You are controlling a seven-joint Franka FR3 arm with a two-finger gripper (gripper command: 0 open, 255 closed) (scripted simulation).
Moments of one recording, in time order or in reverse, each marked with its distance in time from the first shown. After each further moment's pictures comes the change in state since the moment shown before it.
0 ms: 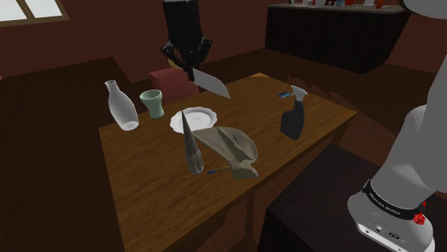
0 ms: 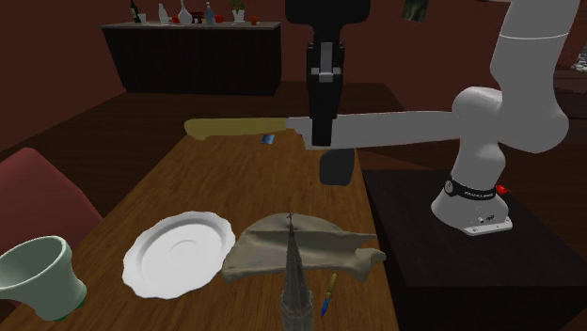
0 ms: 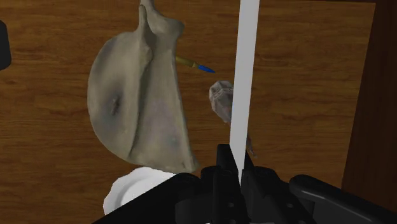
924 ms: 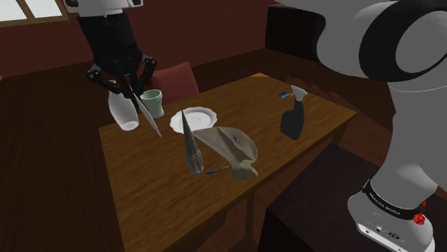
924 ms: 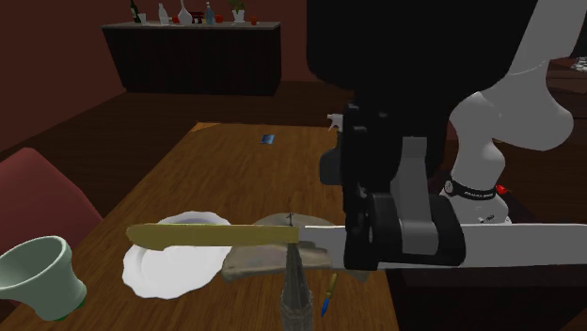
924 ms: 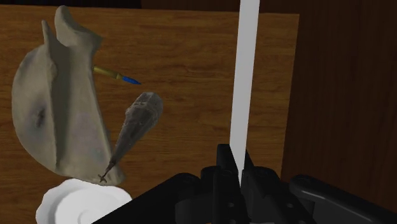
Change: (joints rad) arm 0.296 0.452 0.051 0.643 -0.159 -0.207 0.246
